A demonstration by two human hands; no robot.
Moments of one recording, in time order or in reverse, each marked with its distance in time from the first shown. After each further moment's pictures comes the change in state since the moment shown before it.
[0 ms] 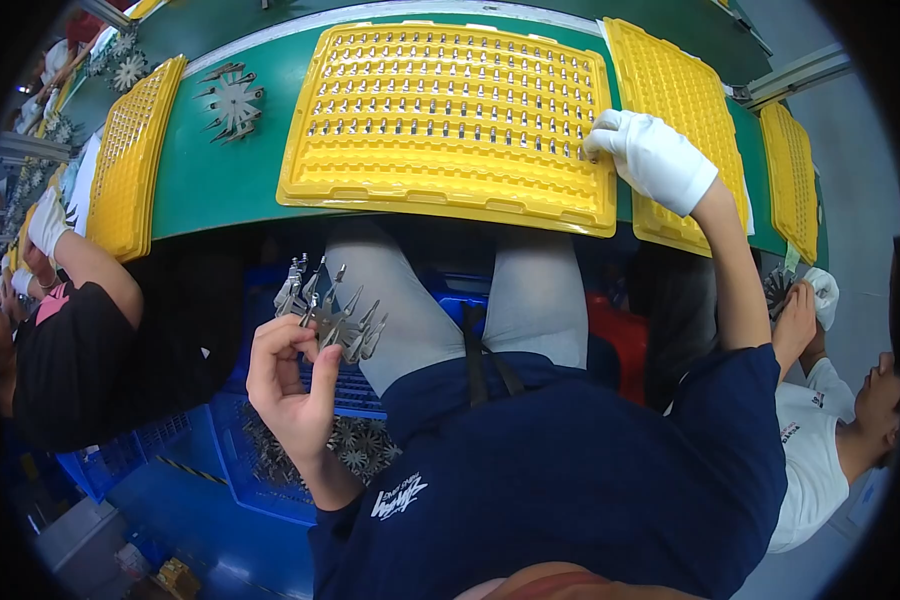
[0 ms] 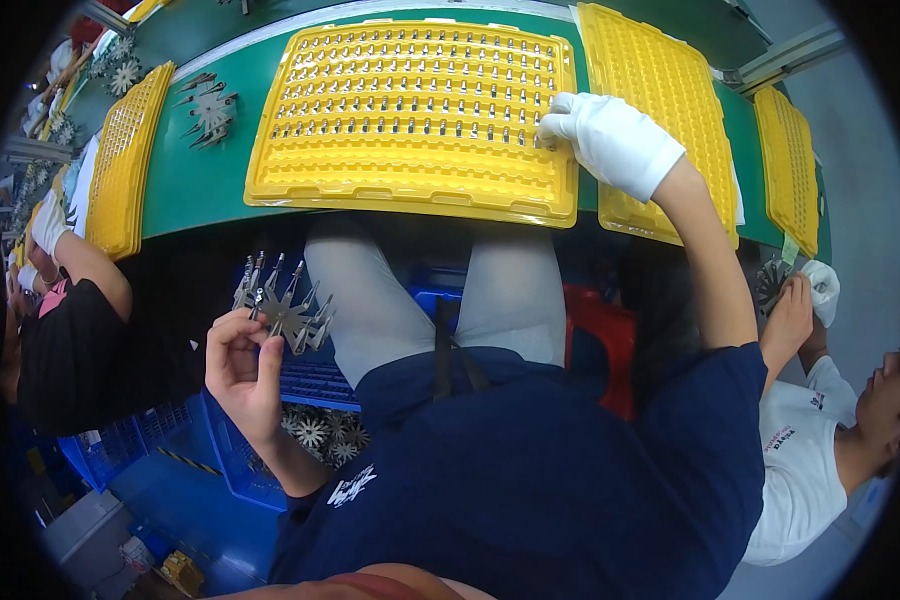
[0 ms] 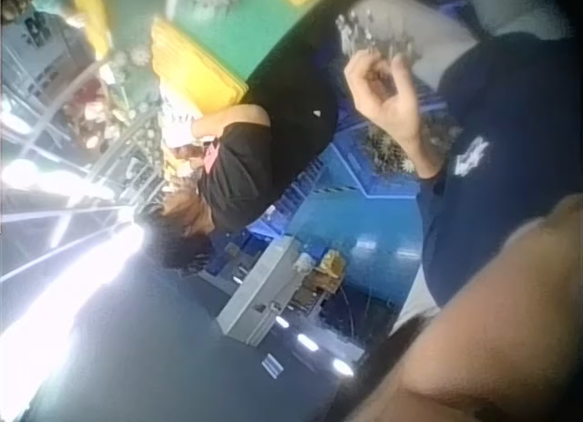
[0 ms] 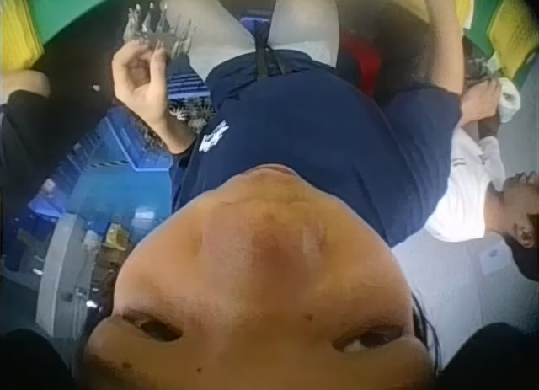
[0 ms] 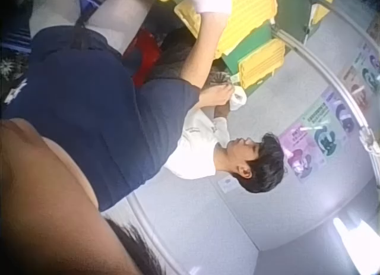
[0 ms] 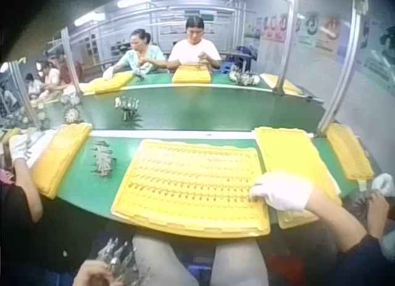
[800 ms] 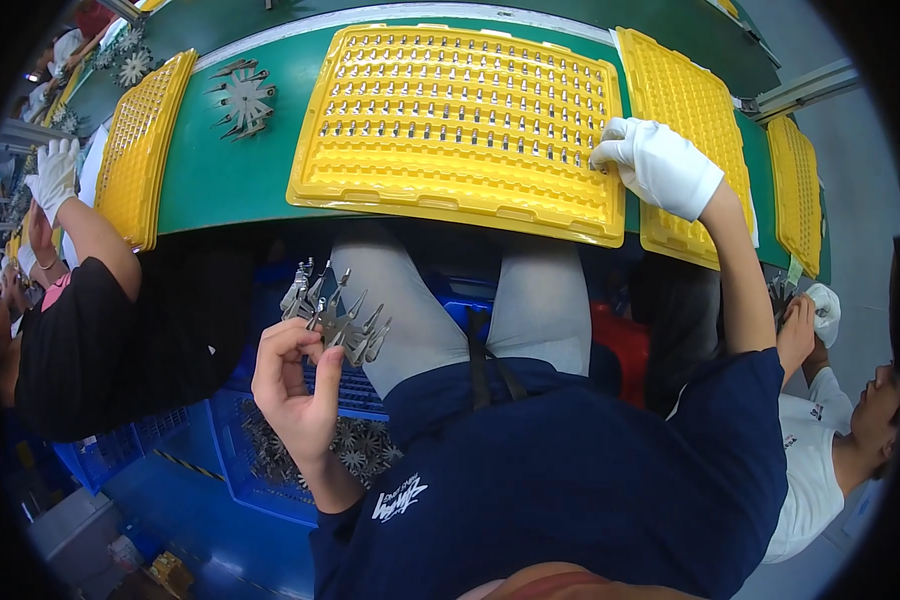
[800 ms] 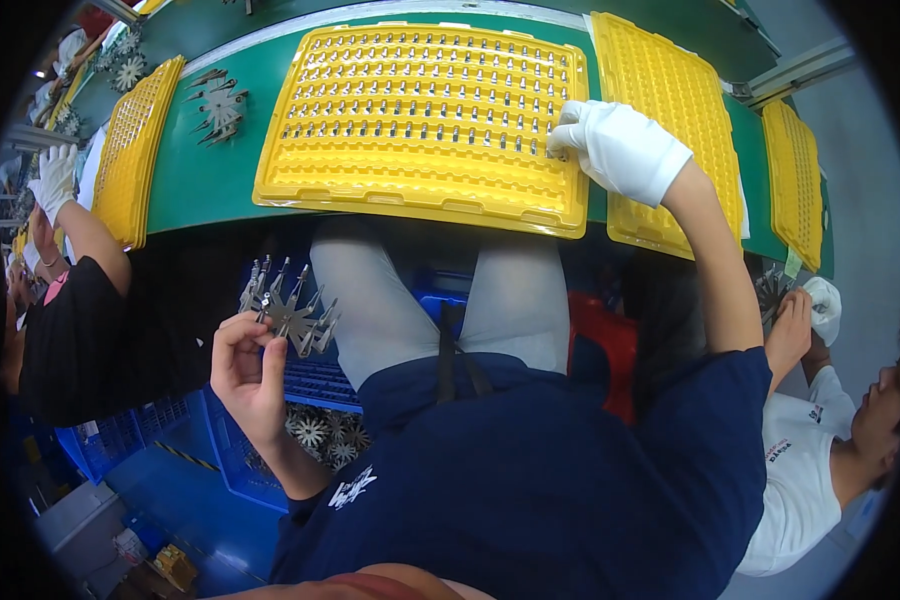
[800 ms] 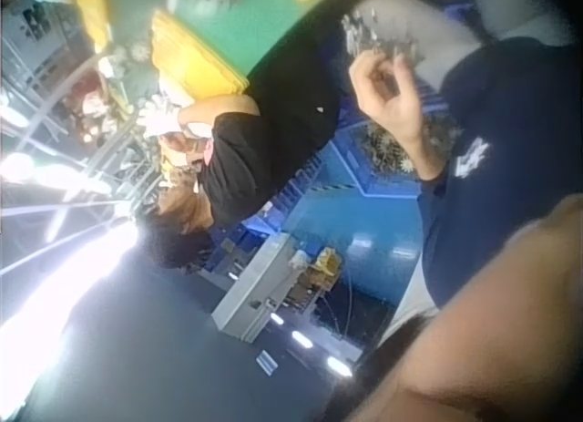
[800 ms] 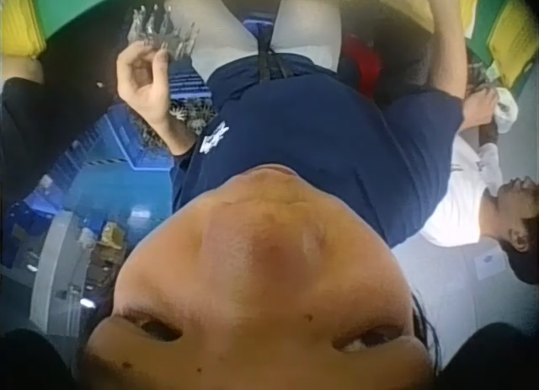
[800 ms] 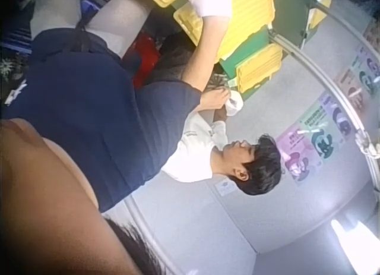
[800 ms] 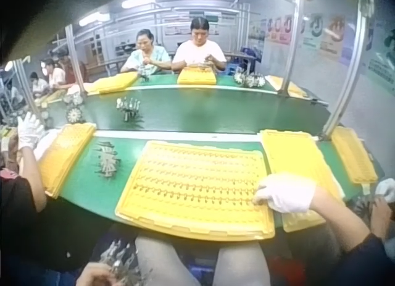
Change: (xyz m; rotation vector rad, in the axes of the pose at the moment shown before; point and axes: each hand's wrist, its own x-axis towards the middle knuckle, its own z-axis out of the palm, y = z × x) left_hand -0.003 -0.002 -0.001 0.021 0.028 -0.032; right_hand 0.006 0.001 -0.006 0.065 -0.022 -0.019
